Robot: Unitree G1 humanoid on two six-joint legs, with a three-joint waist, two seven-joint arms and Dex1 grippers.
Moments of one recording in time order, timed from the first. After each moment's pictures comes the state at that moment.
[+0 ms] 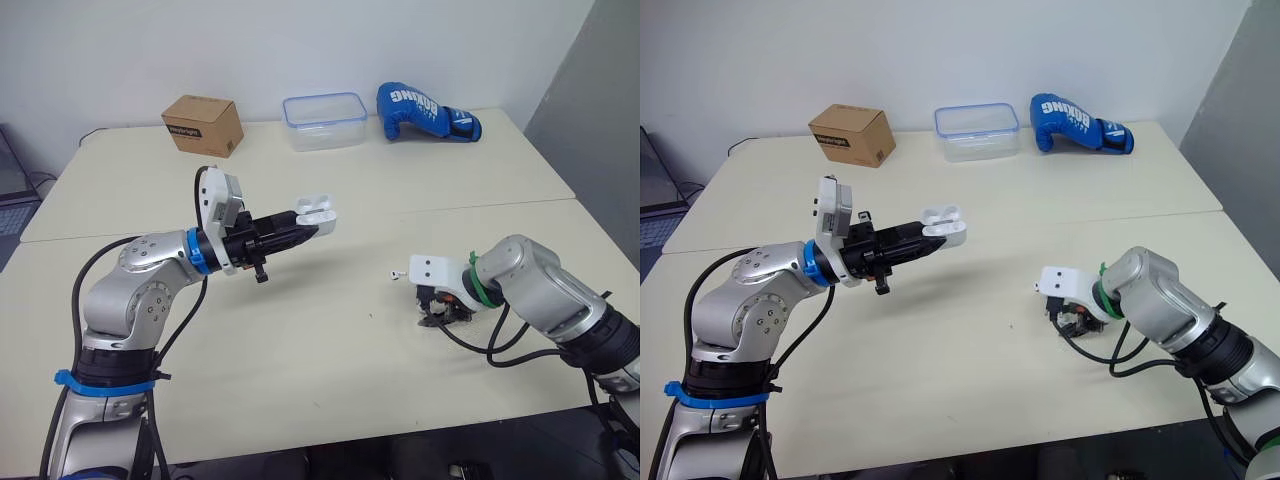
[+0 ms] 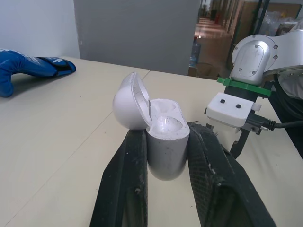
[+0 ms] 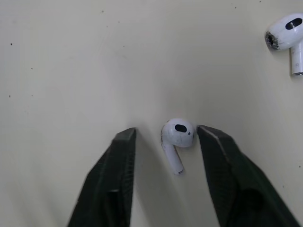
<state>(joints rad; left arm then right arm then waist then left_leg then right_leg) -0.51 0.61 0.10 -0.15 -0.64 0.54 -1.02 -0.76 -0.86 0.62 -0.24 -0.06 0.97 1.23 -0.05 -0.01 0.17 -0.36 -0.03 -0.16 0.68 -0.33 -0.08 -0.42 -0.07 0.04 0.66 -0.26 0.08</state>
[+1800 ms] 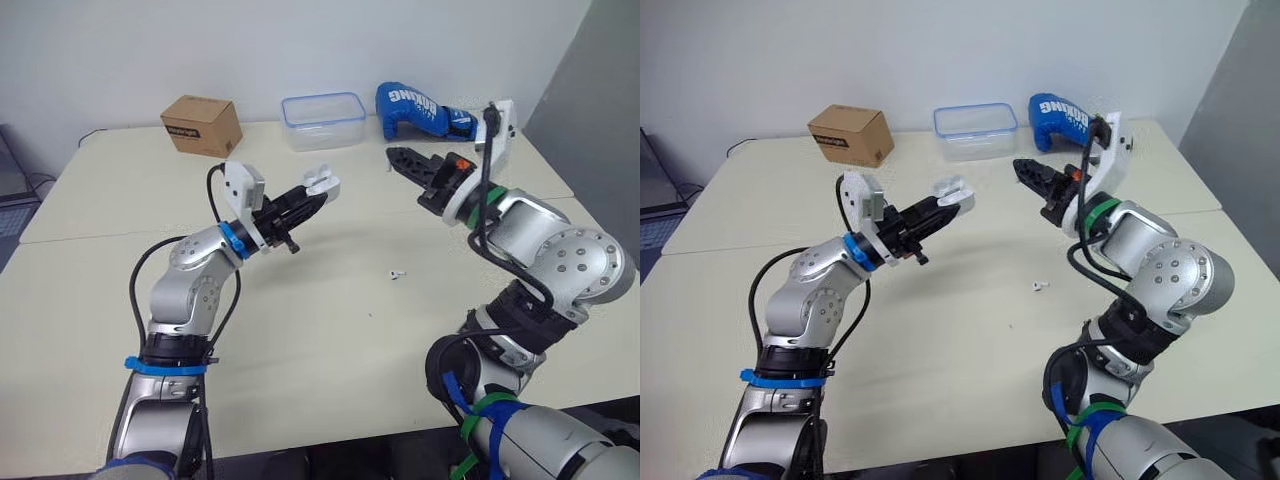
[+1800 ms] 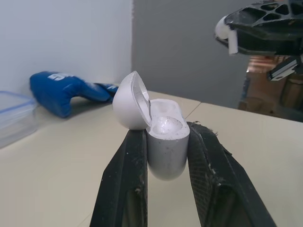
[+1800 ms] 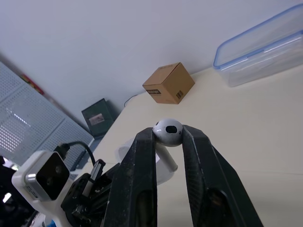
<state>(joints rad) -0.63 0.35 0.07 0.07 -0.48 0.31 -0.81 -1.00 0.14 -0.59 -0.48 0.35 1.58 0.38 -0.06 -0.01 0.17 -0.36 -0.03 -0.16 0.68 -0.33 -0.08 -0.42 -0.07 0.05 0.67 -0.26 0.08</state>
